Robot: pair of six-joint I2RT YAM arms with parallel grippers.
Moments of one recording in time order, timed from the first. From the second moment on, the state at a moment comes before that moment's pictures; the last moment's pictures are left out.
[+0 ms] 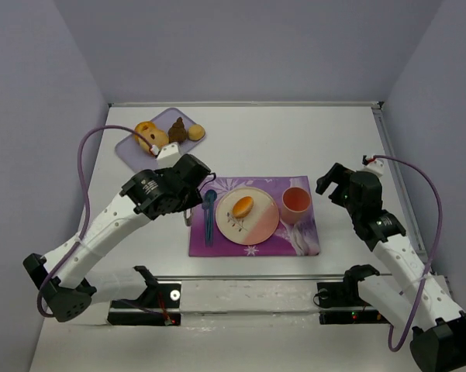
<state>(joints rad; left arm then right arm) -0.86 1.17 1.34 -1.22 -0.46 -1.02 0.26 0.78 0.61 -0.31 0.27 0.58</state>
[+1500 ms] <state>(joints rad) -0.25 0.85 0.84 -0.71 -0.39 -0.92 0.26 0.73 0.61 -0.31 0.26 0.64</state>
